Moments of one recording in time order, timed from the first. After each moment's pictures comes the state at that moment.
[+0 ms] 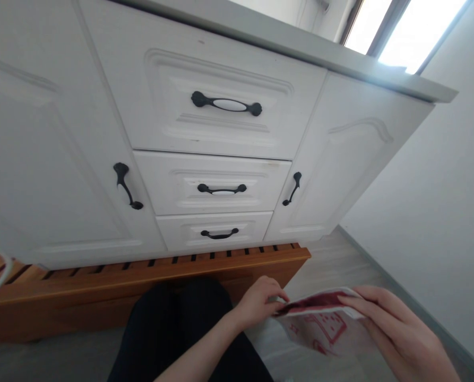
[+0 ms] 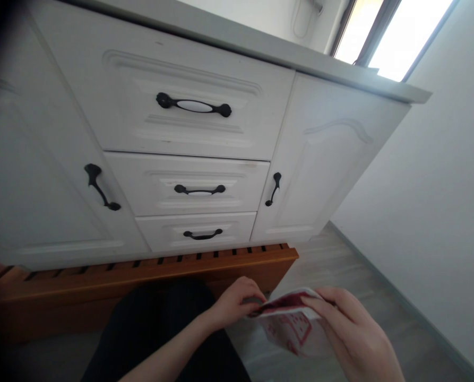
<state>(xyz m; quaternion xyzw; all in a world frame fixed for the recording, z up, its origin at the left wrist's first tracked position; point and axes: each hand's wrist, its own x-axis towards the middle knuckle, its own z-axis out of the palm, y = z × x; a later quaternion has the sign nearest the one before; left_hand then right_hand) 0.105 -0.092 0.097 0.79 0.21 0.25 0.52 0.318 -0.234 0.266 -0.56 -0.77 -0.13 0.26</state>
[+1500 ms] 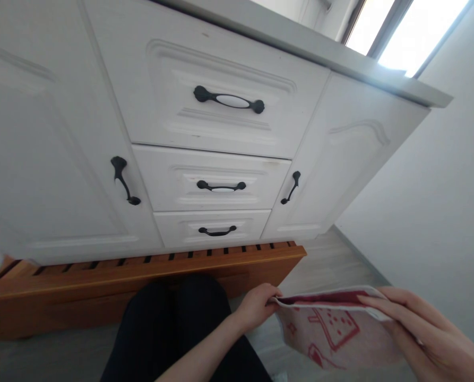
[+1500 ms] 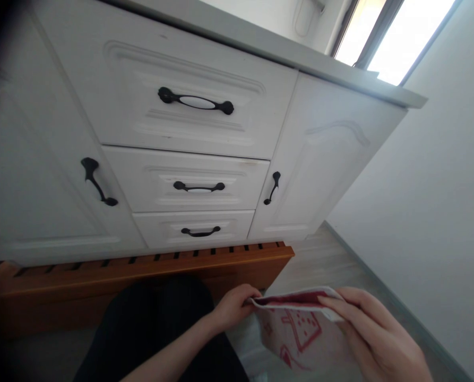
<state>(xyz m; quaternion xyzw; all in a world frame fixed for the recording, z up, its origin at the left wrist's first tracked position) 0.115 -0.105 0.064 0.76 0.28 0.22 0.54 0.335 -0.255 0.283 -0.63 -0.72 -0.13 0.26</state>
